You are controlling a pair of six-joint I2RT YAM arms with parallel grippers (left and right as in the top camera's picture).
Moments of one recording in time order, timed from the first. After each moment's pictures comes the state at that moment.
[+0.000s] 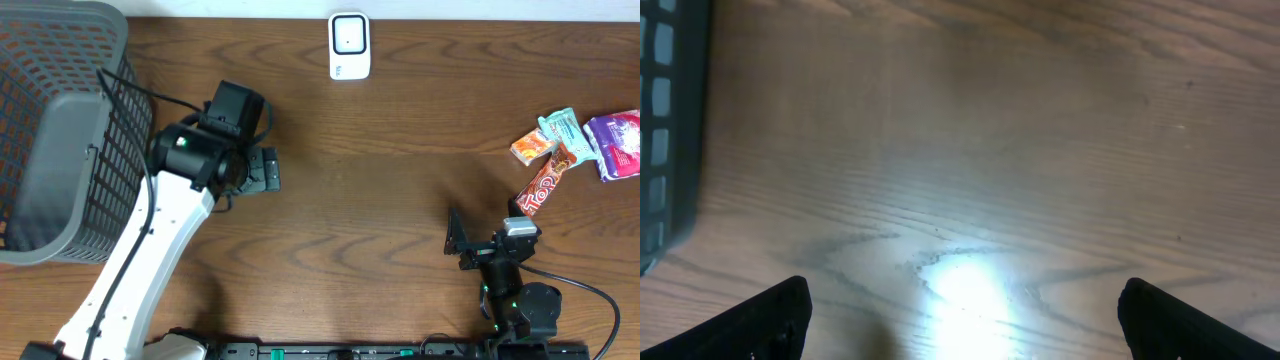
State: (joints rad) left arm -0.36 1.42 1.38 -1.24 -0.13 -0.45; right arm 0.02 0.01 0.01 -0.06 -0.12 0.04
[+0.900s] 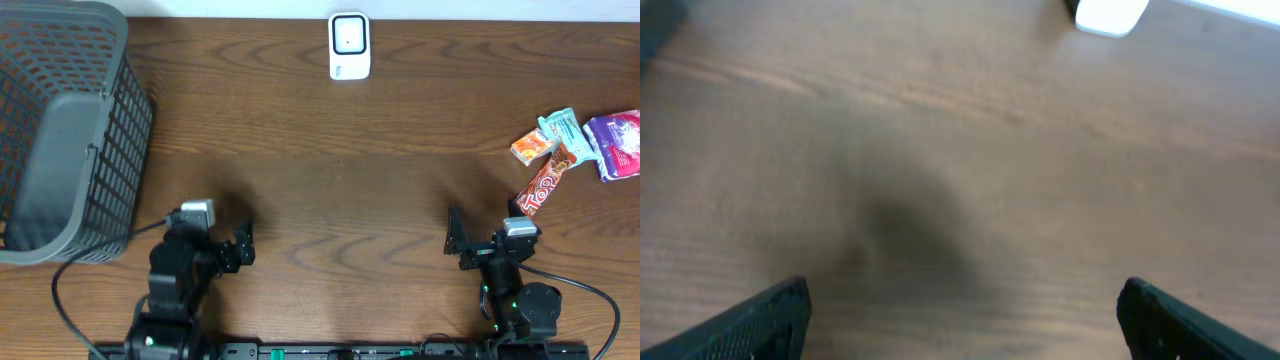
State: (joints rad) left arm -0.13 0.39 0.21 -0.34 0.10 -0.26; right arm 0.02 0.01 0.01 -0.06 -0.12 0.04
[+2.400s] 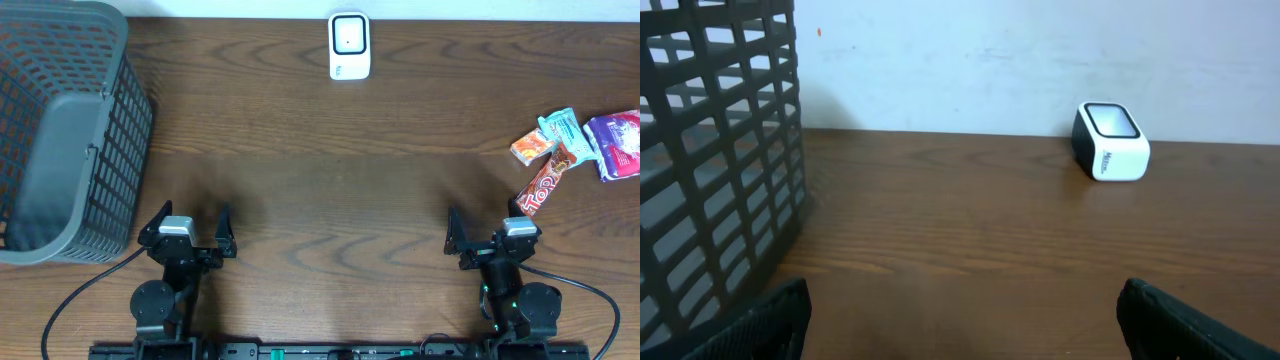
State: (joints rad) left arm 0.03 0.01 0.02 -0.10 0.13 -0.06; right arm 0.02 0.01 0.01 -0.06 -0.12 0.04
